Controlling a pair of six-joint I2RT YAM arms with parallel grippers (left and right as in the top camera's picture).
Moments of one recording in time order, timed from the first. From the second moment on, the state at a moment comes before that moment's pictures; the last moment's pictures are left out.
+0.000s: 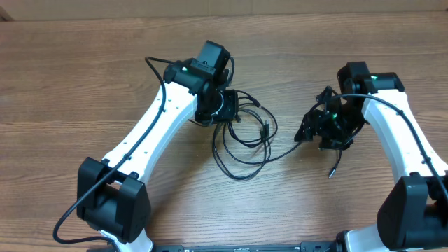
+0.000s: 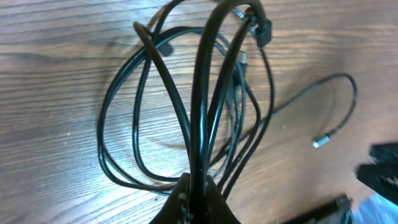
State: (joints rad) left arm -0.46 1.83 1.60 -1.07 0.34 -0.47; right arm 0.04 1.67 1.31 -1.31 -0.39 0.12
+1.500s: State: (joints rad) left arm -0.09 1.63 1.76 -1.19 -0.09 -0.57; right arm 0.06 1.67 1.31 -1.32 -0.38 0.12
